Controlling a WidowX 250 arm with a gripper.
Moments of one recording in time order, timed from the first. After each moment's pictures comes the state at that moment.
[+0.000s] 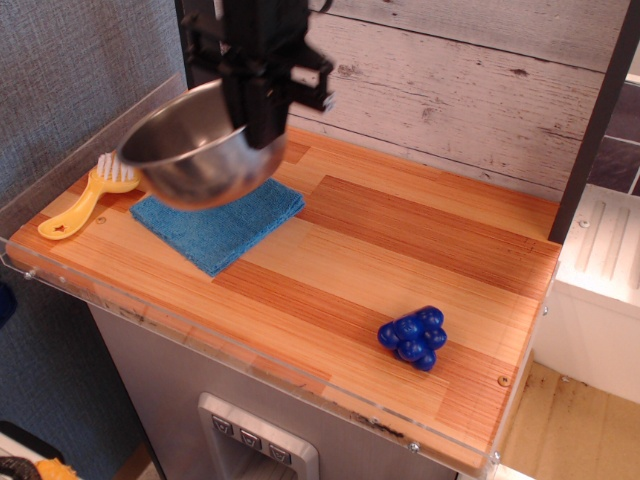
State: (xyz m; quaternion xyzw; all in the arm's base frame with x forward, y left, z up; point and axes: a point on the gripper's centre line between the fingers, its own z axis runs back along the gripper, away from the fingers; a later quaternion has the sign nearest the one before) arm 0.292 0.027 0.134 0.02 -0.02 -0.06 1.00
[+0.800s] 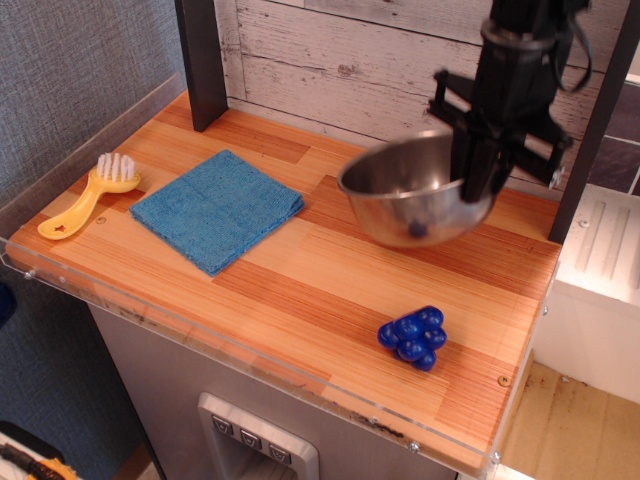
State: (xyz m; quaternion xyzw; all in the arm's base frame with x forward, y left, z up) arm 0.352 -0.094 0.079 0.02 0.01 -0.22 0.97
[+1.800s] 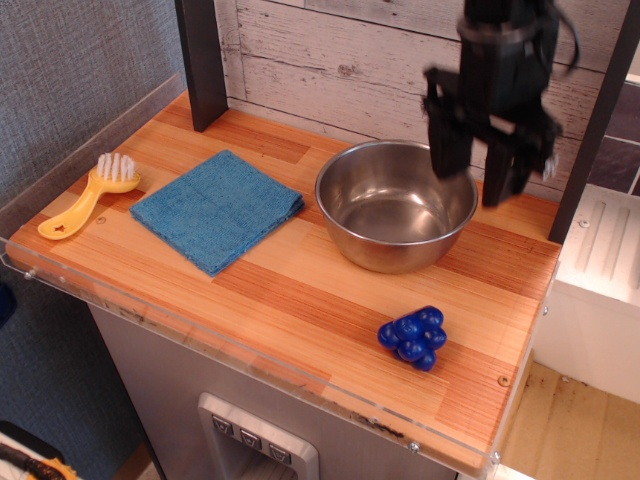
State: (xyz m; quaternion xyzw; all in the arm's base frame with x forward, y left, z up) arm 0.338 -0.093 0.113 -0.05 -0.06 -0.24 0.97
